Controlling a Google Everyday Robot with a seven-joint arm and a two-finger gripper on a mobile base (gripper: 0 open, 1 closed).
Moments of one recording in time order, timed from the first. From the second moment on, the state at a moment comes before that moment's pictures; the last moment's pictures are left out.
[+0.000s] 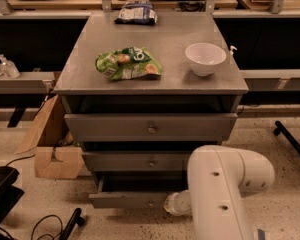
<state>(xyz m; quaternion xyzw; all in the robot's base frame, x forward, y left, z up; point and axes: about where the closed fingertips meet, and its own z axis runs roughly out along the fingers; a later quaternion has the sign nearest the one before) 0.569 -0.101 0.147 -0.66 0.72 0.00 0.24</state>
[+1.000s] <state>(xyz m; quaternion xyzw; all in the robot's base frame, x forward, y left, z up) 0.593 -0.127 0.140 -0.66 0.71 -0.03 0.24</state>
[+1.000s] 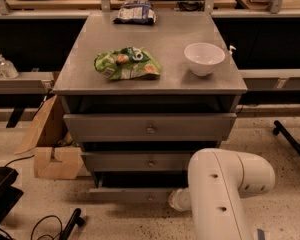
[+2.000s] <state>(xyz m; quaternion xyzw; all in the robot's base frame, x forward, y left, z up) 0.625 -0.136 0.128 -0.65 0.71 -0.03 0.25</state>
